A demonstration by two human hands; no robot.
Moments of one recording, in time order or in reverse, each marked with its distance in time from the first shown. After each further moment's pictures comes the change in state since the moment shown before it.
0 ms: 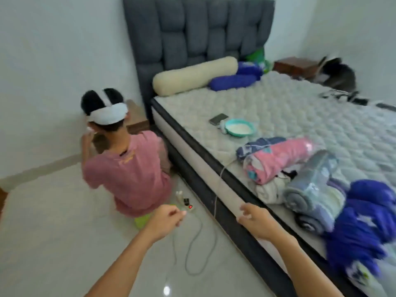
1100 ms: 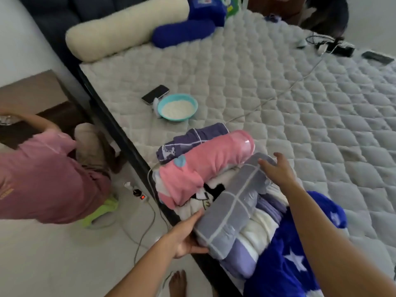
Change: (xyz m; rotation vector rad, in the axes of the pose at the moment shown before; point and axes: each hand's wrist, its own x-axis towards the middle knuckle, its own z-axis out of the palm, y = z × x) left_hand 0.220 0.238 0.330 -0.780 -0.453 -0.821; right_hand 0.227 0.320 -0.293 0.445 0.366 0.396
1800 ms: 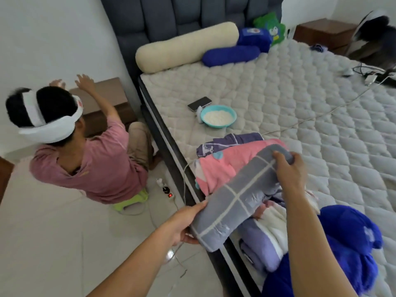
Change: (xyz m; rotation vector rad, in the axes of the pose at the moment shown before) left_hand -0.099 -0.033 -0.043 0.121 0.292 0.235; right_hand -0.105 -0.055 0.032 0.369 0.153 -0.186
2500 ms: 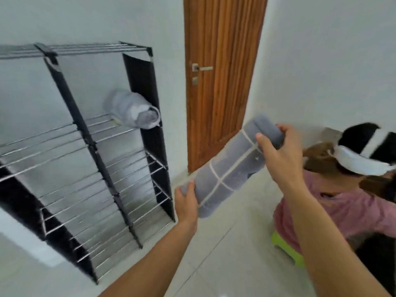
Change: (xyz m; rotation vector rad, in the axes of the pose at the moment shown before) left_hand -0.225 -0.293 -0.423 -1.268 1.373 0.496; right_hand -0.581 -0.204 0.347 0.244 -1.204 -0.971
